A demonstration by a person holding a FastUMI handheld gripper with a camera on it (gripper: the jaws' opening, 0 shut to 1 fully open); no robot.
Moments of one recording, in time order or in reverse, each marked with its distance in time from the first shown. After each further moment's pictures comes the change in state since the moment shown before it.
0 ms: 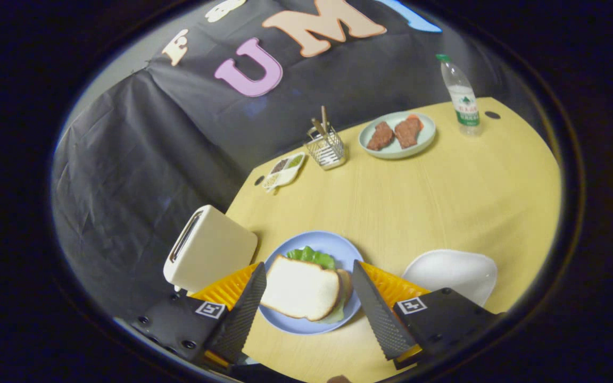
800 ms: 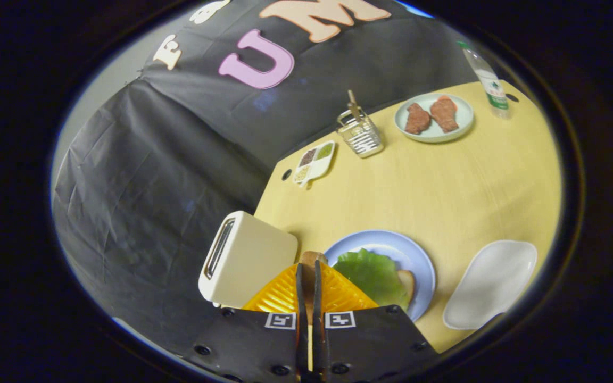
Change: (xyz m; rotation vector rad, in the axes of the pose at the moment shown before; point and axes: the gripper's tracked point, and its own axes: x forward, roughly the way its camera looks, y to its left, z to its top) arm 0.048 0.051 -0.014 0.176 0.116 0.101
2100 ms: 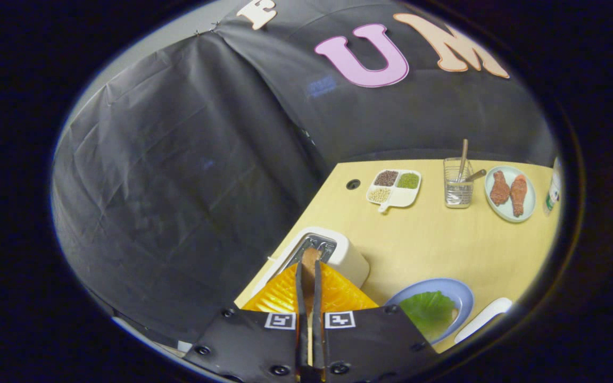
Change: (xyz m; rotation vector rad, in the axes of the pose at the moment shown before) arm 0.009 0.212 0.025 -0.339 0.038 0.138
